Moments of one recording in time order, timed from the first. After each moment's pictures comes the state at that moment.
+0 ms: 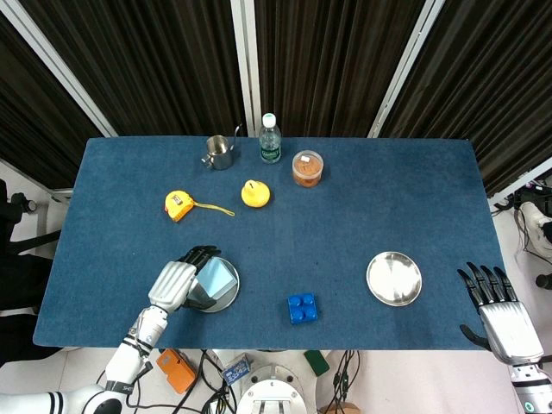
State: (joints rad) left arm -0.42 -1.55 -0.01 -1.71 1.35 1.21 0.19; right arm 0.02 -1.11 -0.07 -1.55 -1.69 1.51 -0.14
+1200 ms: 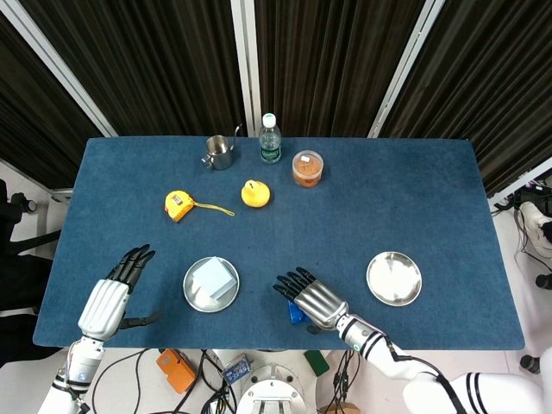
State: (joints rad) left arm -0.18 -1.33 0.11 -1.74 1.63 1.52 0.04; right arm 0.62 -1.53 0.08 -1.82 -1.21 0.75 -0.69
